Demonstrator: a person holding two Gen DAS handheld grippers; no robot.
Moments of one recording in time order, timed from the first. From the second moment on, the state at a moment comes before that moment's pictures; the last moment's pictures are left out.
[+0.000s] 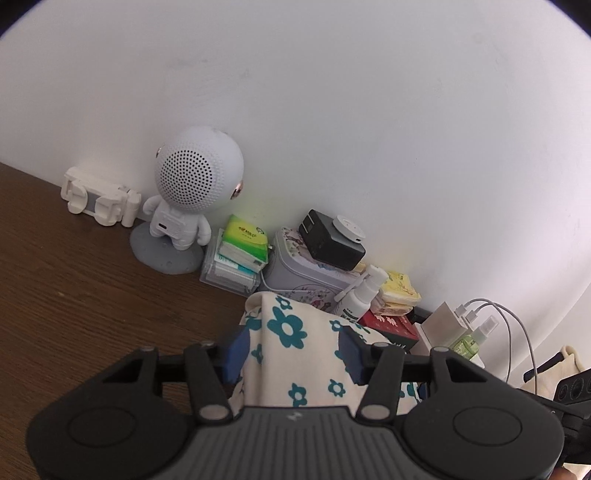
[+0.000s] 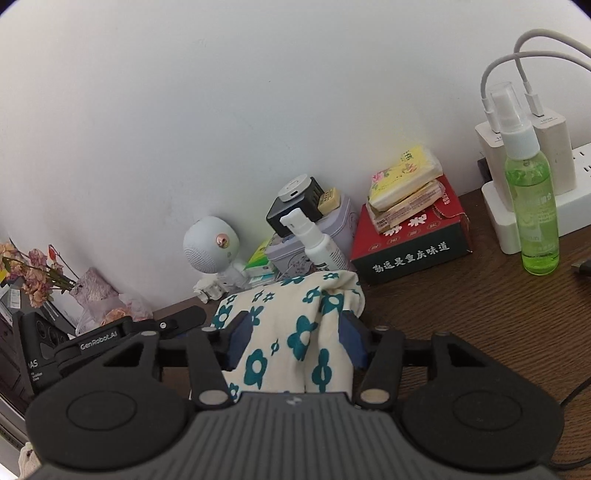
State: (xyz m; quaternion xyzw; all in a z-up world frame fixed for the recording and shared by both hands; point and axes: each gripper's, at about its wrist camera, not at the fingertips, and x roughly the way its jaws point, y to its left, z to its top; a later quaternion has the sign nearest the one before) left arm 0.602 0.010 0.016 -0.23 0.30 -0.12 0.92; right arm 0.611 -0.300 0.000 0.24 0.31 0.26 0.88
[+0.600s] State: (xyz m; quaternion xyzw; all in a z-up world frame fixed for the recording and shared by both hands) left arm 0.612 0.001 -0.009 -0.26 0.32 -0.16 0.90; right arm 0.626 -0.286 -0.048 0.35 0.35 0.26 0.83
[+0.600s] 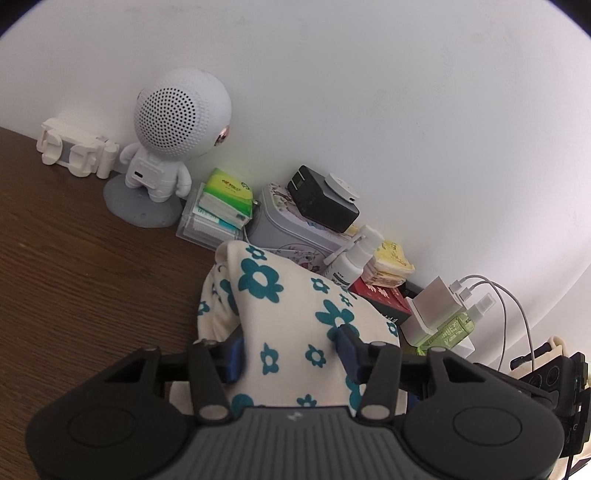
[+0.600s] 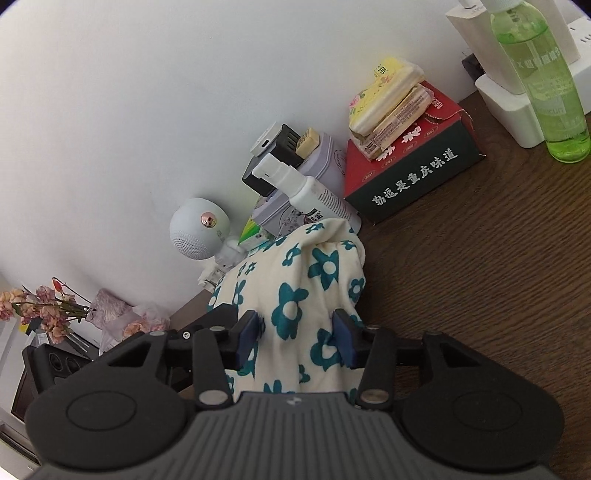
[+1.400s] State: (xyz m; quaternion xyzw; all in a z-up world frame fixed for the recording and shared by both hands) left arm 0.593 0.019 0.008 -0.25 0.32 -0.15 0.90; right arm 0.602 -0.297 -0.026 0.31 0.35 0.28 0.84
